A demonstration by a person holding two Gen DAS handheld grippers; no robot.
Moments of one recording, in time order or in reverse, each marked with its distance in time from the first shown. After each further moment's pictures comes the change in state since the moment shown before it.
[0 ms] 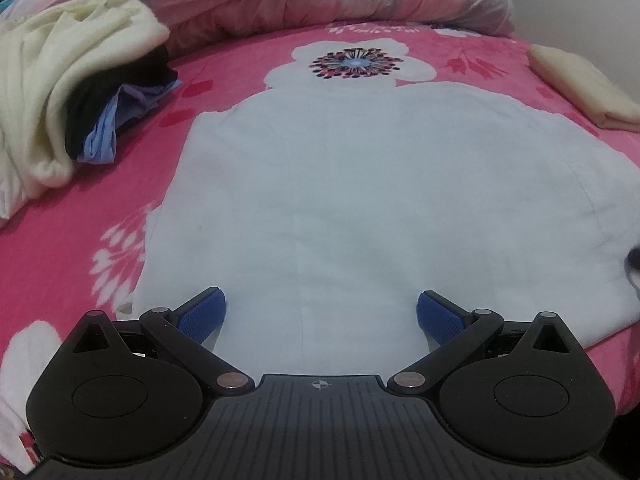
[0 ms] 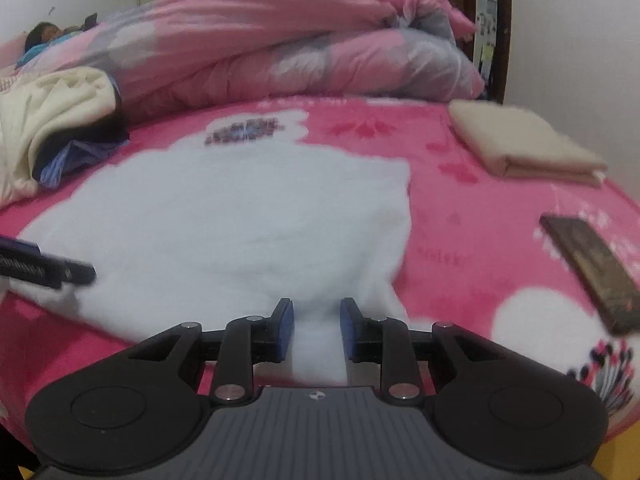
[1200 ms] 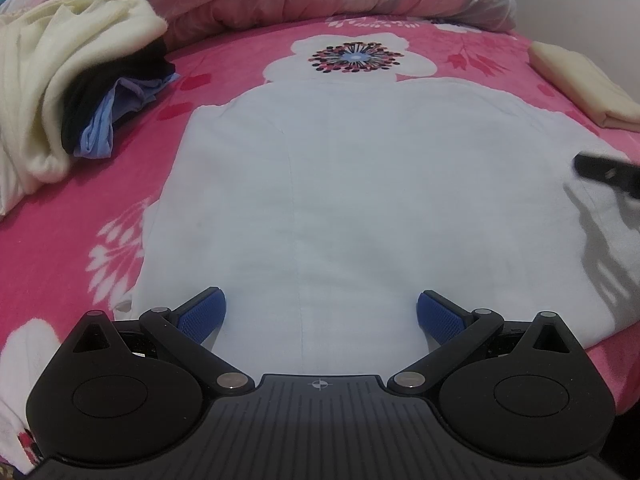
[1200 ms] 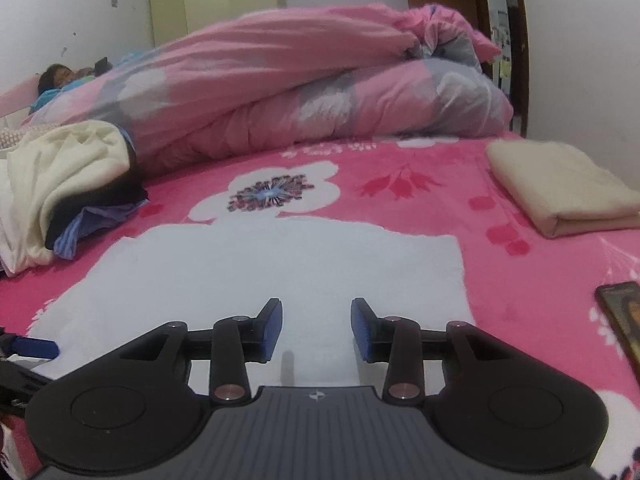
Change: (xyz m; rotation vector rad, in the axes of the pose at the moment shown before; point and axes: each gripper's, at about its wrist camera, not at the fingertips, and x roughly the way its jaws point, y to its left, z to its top) left arm 0.003 0.001 0.002 -0.002 0.020 -0.009; right arm 0.052 0.003 0.052 0.052 -0.021 0.097
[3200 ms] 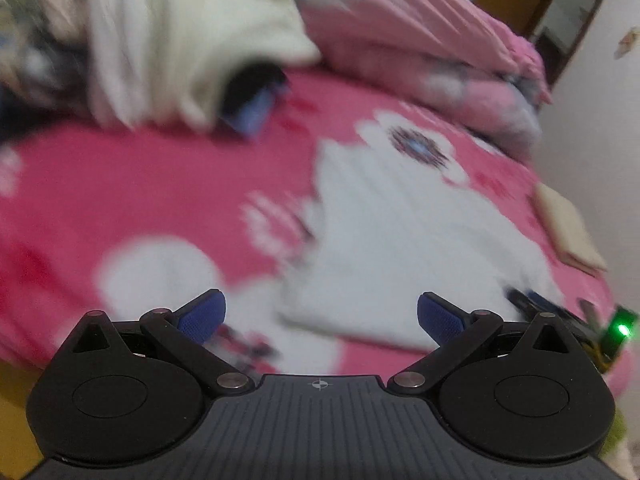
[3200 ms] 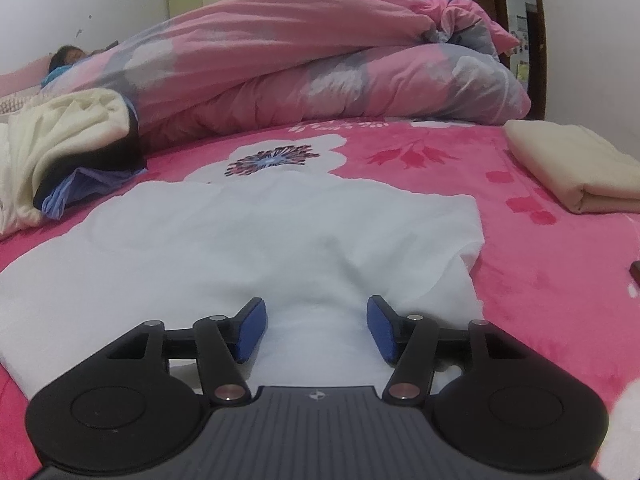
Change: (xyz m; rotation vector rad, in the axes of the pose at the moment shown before) left arm -0.104 0.121 -0.051 -0.418 -0.111 -0.199; right arm 0.033 -0.010 -0.038 -0.067 -0.023 0.042
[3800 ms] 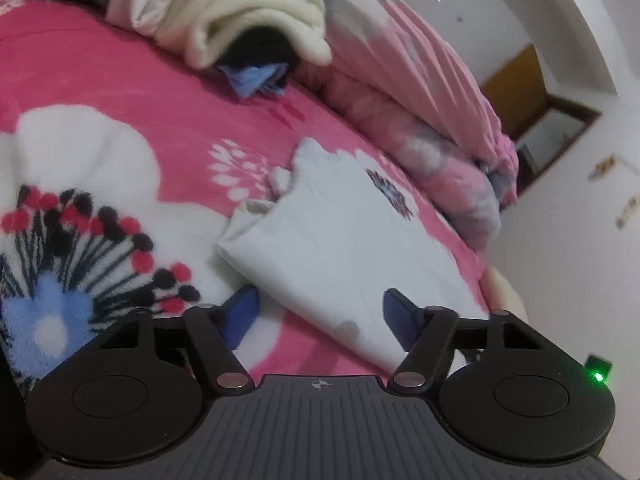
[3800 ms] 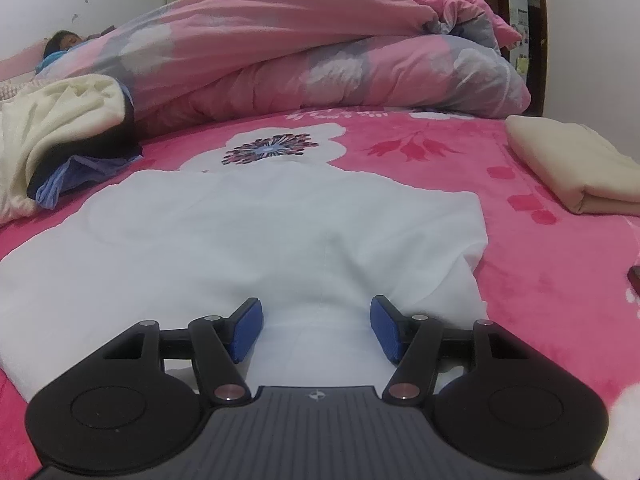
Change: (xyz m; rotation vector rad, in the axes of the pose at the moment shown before) left arm 0.045 0.021 -0.061 -0.301 -0.235 -0.185; right arm 0.004 0.006 0.005 -0.014 0.042 -0.028
